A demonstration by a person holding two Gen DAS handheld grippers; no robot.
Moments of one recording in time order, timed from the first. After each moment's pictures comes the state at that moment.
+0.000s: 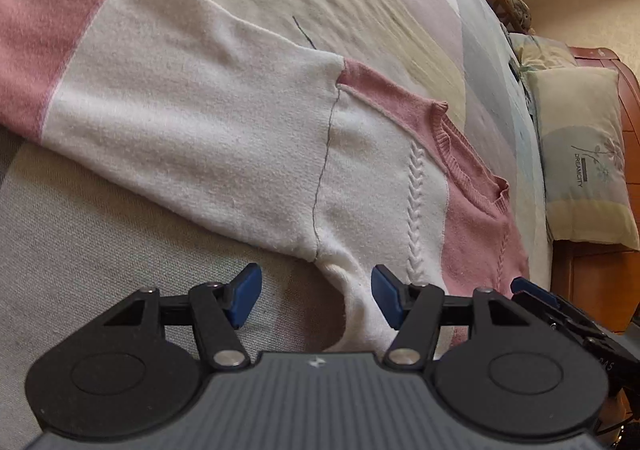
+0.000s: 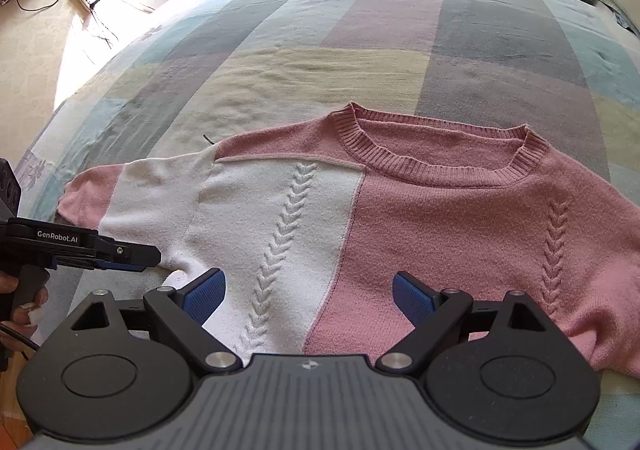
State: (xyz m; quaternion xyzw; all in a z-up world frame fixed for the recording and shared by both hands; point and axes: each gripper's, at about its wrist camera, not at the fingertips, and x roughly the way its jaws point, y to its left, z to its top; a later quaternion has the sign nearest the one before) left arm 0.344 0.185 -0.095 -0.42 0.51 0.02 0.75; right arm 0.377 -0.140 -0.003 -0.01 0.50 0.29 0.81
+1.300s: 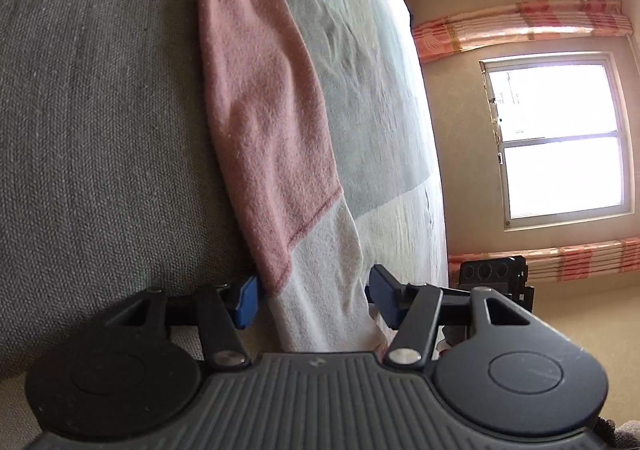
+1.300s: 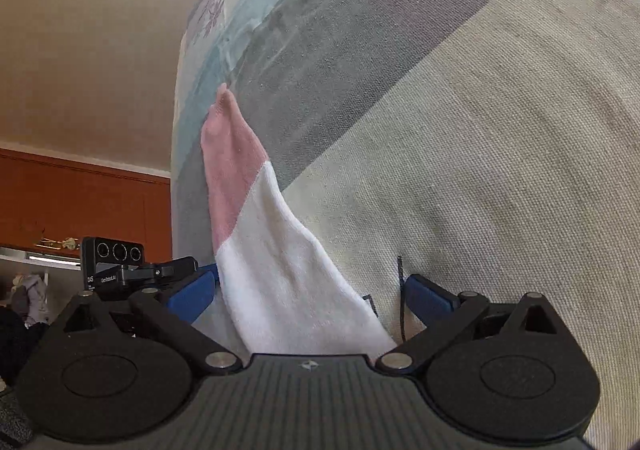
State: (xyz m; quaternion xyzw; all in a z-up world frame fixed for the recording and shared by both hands) left arm 0.270 0.276 -0.149 -0.66 0.15 0.20 0.71; right arm 0.590 0.169 -0.102 -0.09 0.66 0.64 0.37
